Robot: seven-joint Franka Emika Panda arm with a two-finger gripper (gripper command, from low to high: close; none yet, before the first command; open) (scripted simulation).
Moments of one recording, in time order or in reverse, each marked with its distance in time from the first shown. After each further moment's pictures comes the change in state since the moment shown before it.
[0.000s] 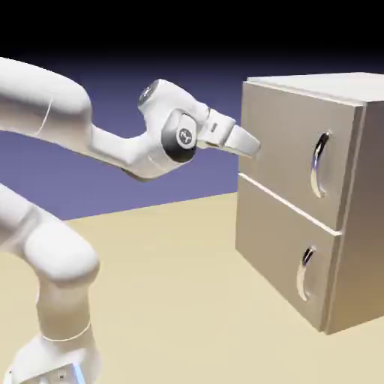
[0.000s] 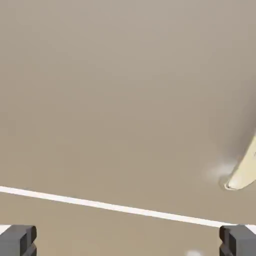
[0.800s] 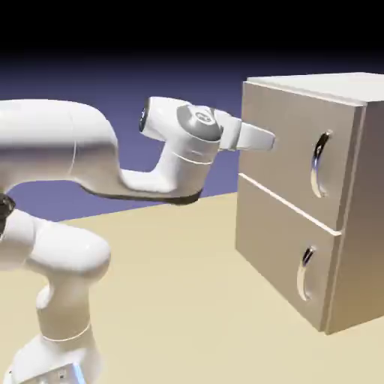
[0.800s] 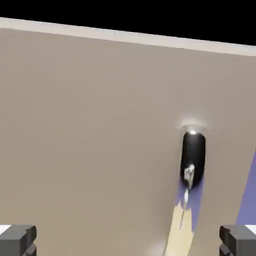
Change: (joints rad) arm 0.415 -0.197 -0.448 0.146 -1.044 -0.121 0.698
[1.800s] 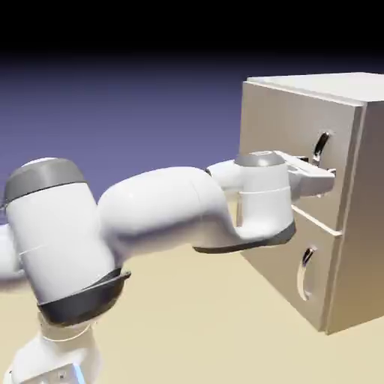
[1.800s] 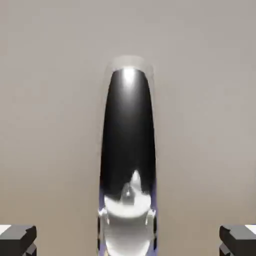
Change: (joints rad) arm 0.481 -0.103 -0.439 0.236 -0.887 -0.131 0.620
